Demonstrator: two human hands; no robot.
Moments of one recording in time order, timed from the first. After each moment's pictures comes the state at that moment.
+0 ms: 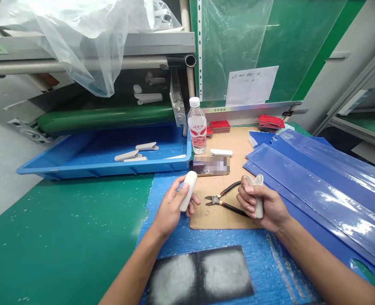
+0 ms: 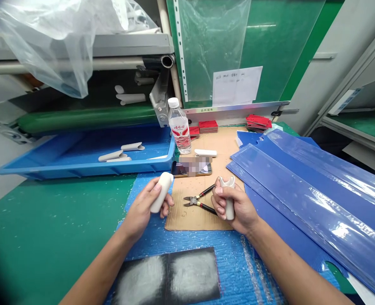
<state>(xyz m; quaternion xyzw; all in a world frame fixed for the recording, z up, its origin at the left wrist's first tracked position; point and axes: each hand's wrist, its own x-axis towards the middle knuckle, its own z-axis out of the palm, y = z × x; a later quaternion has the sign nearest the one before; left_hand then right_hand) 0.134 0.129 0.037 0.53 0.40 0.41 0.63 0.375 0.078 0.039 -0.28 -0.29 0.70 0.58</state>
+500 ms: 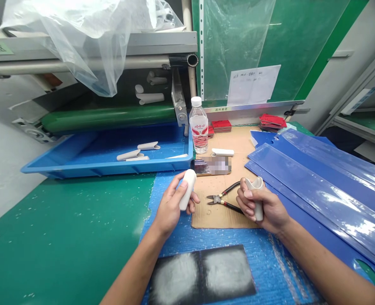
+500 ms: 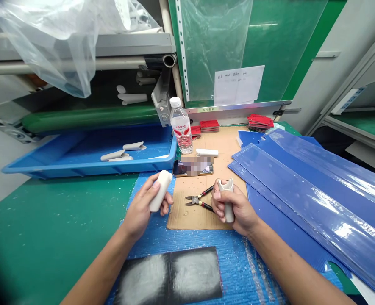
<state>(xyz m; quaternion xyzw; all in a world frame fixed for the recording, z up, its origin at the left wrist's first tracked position) 0.132 0.127 0.043 0.52 0.40 0.43 0.62 0.370 0.077 0.032 -0.29 -0.32 0.70 0.57</state>
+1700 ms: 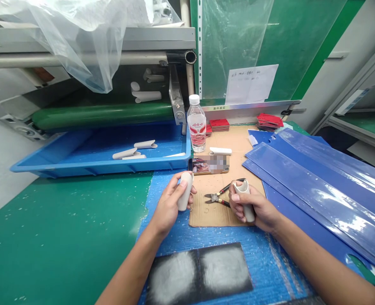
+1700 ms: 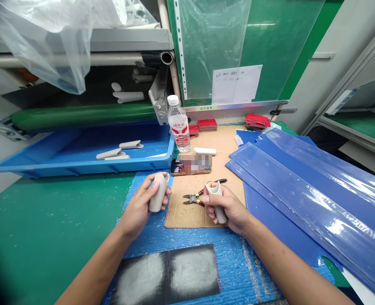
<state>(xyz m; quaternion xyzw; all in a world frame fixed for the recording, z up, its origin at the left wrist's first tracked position) 0.132 0.128 0.044 0.50 0.41 0.42 0.64 0.366 0.078 0.028 -0.36 -0.37 0.71 0.48</state>
